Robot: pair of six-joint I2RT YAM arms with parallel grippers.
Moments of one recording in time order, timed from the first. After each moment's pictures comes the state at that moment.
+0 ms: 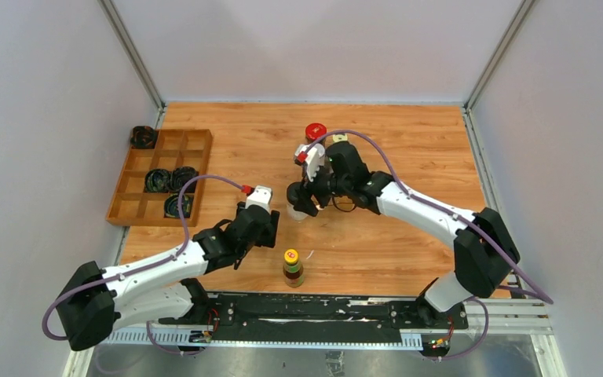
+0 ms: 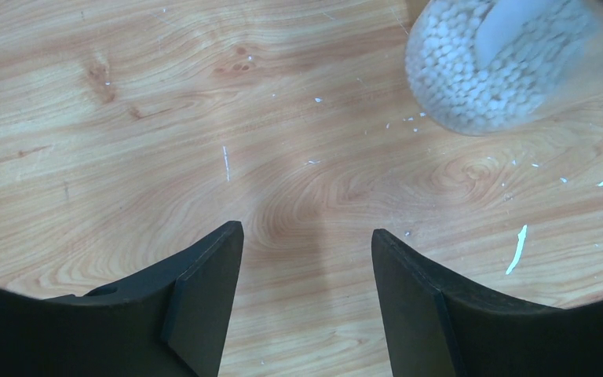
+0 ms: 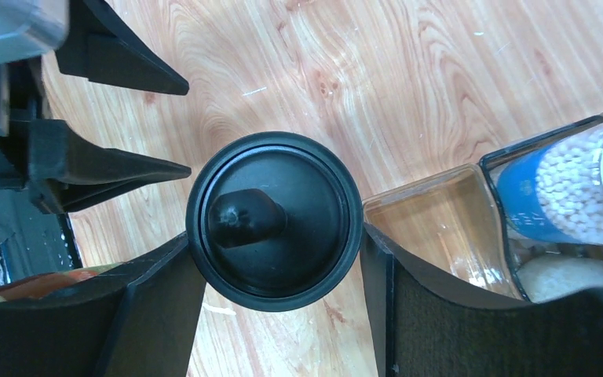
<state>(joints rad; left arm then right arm) -0.89 1.01 0.50 -0.22 -0.46 -0.43 0.75 1.53 1.09 -0.16 -0.44 -0.16</state>
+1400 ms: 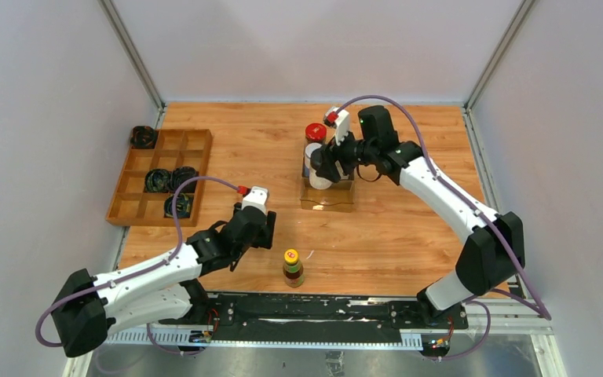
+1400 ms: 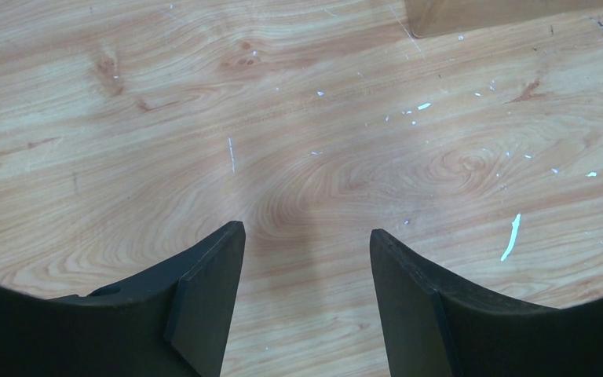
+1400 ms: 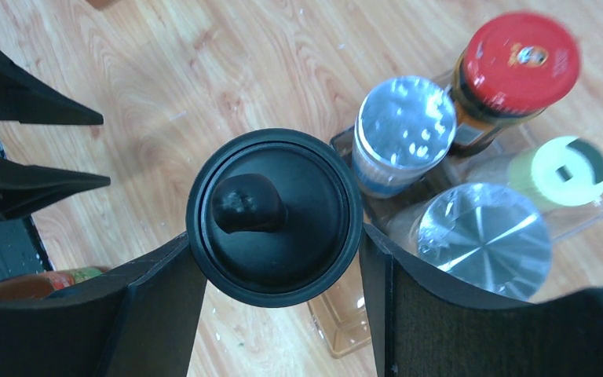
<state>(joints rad) -0.89 0.94 0.49 -0.28 -0.46 -0.44 0.51 1.50 1.34 -0.41 -0.49 -0.20</state>
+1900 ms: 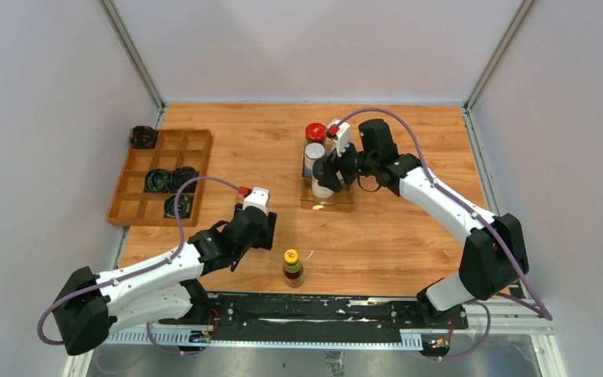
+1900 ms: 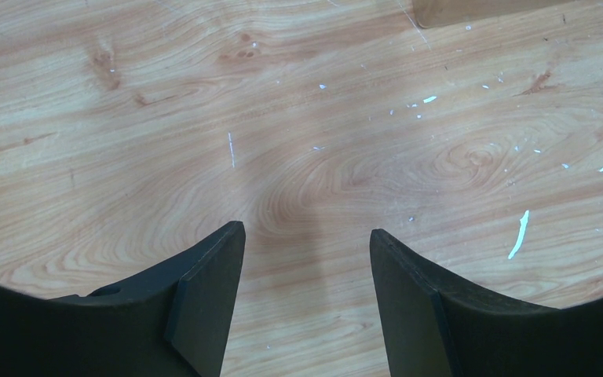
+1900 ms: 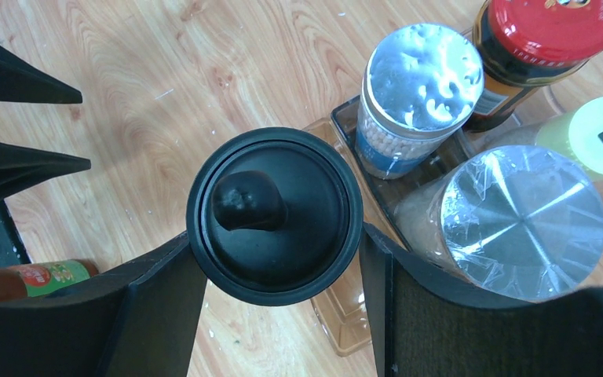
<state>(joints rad) -0.89 0.96 0.49 -0.28 -0.45 -0.44 0.52 1.48 1.18 -0.31 -0.48 -0.20</state>
